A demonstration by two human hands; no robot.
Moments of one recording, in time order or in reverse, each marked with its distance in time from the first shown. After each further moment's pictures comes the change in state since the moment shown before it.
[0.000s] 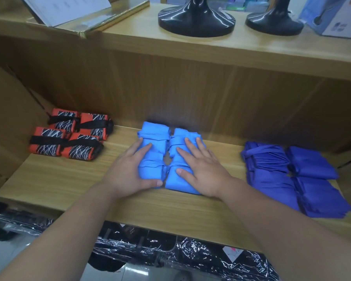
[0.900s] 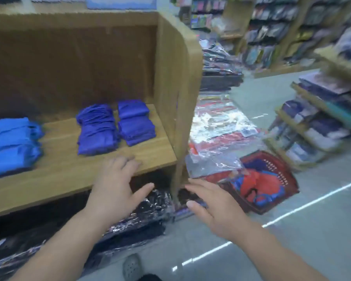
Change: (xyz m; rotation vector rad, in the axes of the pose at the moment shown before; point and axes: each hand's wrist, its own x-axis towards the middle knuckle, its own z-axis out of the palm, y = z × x) left_hand -0.142 0.331 0.186 0.136 0.054 0.572; right_hand -0.470 0.158 0.064 0.360 0.410 0.348
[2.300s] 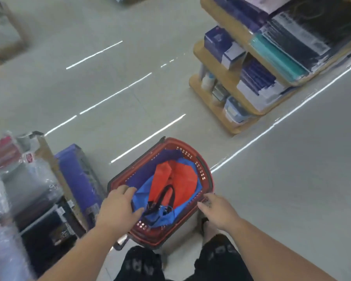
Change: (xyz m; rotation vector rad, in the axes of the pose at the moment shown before) left_hand 0.388 0.455 0.563 0.163 -0.808 -0.139; right_hand -0.062 0.781 -0.219 0.292 -0.338 1.002
